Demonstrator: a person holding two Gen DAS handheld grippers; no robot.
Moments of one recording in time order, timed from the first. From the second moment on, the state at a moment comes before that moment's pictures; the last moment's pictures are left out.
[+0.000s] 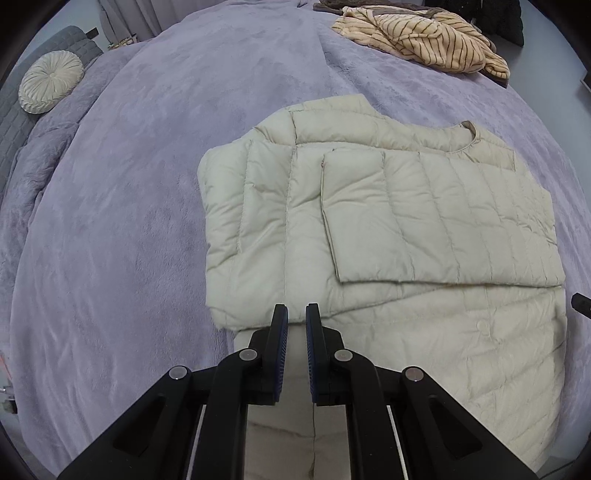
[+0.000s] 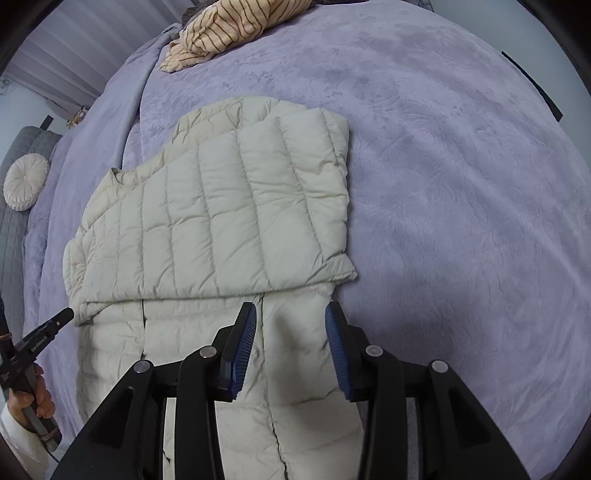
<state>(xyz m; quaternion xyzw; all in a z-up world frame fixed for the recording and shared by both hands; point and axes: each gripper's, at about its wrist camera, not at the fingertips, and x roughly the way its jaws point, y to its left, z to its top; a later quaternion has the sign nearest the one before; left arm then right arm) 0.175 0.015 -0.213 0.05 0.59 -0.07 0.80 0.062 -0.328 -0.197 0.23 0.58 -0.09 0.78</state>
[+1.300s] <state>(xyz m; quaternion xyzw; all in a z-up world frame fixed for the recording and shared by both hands) 0.068 0.064 -0.185 0.09 0.61 -0.07 0.78 -0.042 -0.260 -0.137 0.26 0.57 -0.07 0.77</state>
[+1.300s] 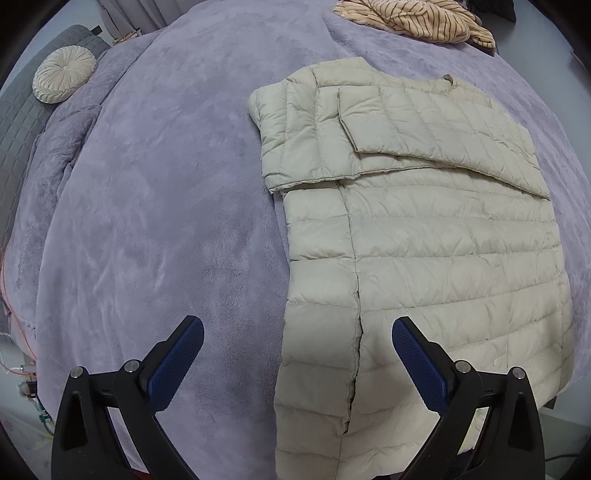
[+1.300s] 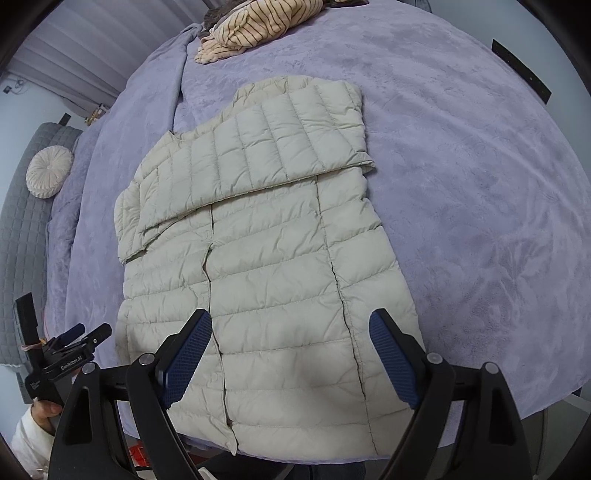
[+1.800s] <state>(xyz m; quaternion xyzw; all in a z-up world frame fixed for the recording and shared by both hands) 0.031 0.107 -0.236 0.00 0.70 -0.21 0.69 -0.096 -0.303 -0.191 0.31 0.64 -0.08 0.70</state>
